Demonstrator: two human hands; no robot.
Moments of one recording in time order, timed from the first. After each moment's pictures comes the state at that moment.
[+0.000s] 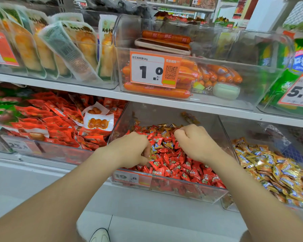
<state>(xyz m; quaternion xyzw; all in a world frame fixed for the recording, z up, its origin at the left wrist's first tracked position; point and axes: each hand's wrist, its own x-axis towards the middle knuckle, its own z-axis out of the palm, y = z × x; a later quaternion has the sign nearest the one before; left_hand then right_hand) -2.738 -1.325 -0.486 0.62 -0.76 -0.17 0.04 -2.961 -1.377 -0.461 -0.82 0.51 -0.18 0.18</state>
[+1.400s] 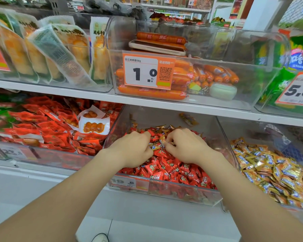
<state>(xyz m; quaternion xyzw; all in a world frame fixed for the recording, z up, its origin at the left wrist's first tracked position) -2.752 -1.337 -0.487 0.65 -0.75 -0.11 0.07 -2.951 -1.404 -0.487 -0.87 0.48 -0.07 0.08</state>
